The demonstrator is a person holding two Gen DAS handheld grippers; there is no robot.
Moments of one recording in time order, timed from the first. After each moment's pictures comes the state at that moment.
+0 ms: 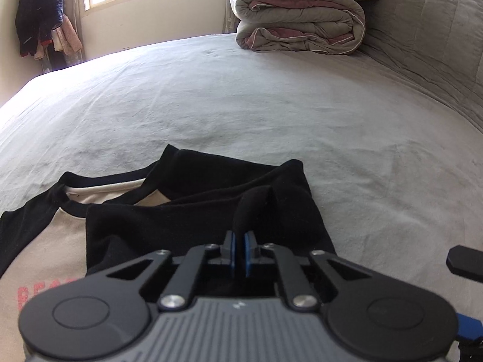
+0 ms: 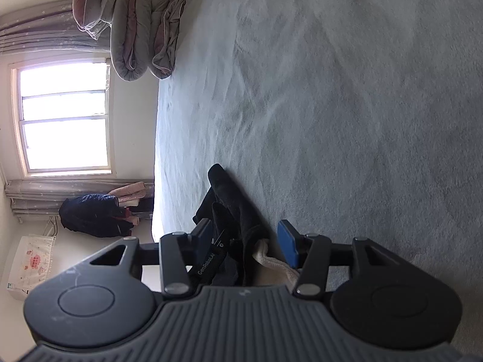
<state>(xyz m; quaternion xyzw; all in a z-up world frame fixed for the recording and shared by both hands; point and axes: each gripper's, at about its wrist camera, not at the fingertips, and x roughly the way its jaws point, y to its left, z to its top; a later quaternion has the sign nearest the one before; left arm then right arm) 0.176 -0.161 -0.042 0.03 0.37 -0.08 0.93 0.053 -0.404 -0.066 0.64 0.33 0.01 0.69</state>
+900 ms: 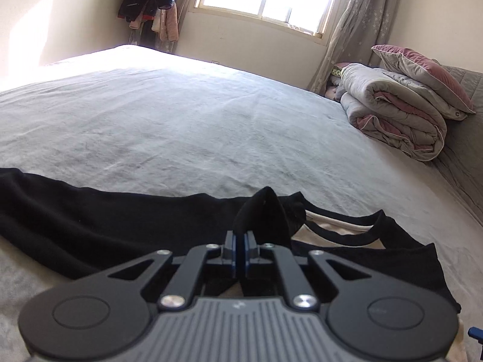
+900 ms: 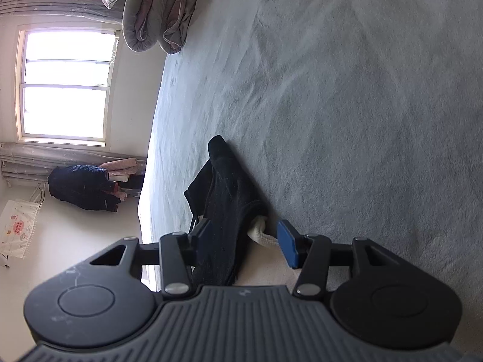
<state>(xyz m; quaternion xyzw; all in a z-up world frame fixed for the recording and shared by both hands) 0.139 0.109 -0.040 -0.13 0.30 0.01 0.94 0.061 -0.375 -0.063 0.58 0.35 0.03 0.73</state>
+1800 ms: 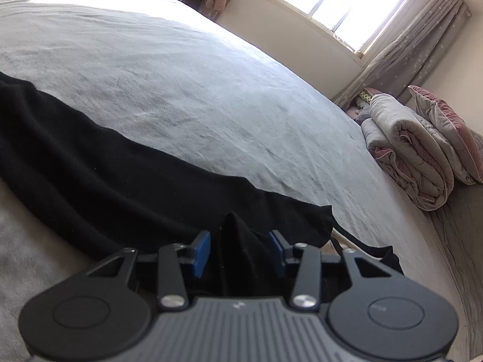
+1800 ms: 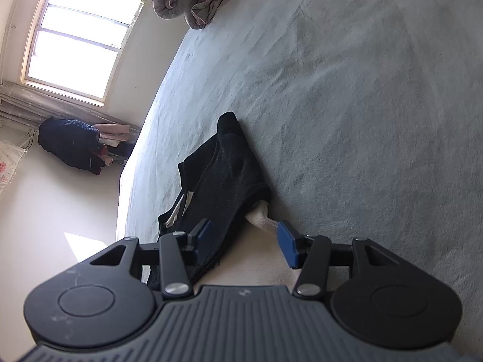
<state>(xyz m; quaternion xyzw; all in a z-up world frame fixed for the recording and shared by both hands) 0.154 0.146 -0.068 -0.26 0.32 0.03 0.91 0.068 -0.344 -0.057 0.49 0.37 0.05 0.79</state>
